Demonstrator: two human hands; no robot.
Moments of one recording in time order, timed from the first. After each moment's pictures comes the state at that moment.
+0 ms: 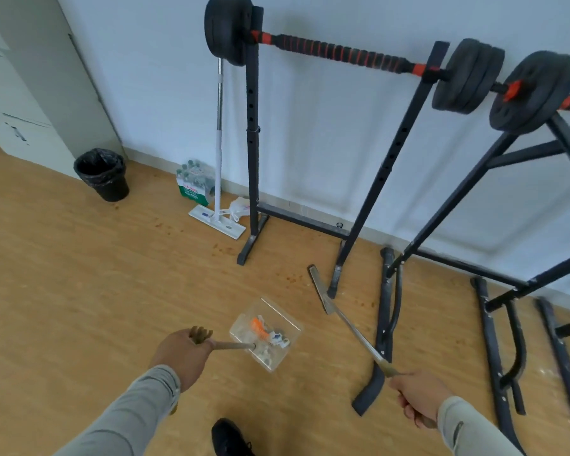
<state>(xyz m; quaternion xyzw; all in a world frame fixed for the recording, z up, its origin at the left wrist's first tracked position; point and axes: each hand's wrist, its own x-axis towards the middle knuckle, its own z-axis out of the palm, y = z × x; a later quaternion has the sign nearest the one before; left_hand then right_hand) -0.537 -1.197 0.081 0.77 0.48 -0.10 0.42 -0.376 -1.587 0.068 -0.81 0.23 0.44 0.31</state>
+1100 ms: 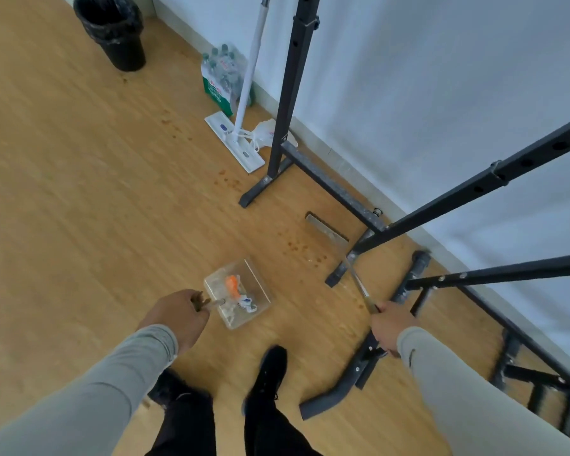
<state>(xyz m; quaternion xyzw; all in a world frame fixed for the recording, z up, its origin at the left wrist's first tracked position) -0.303 -1.197 -0.057 0.73 0.54 -0.22 0.35 -0.027 -1.452 -0.065 -0.89 0.04 0.44 0.09</state>
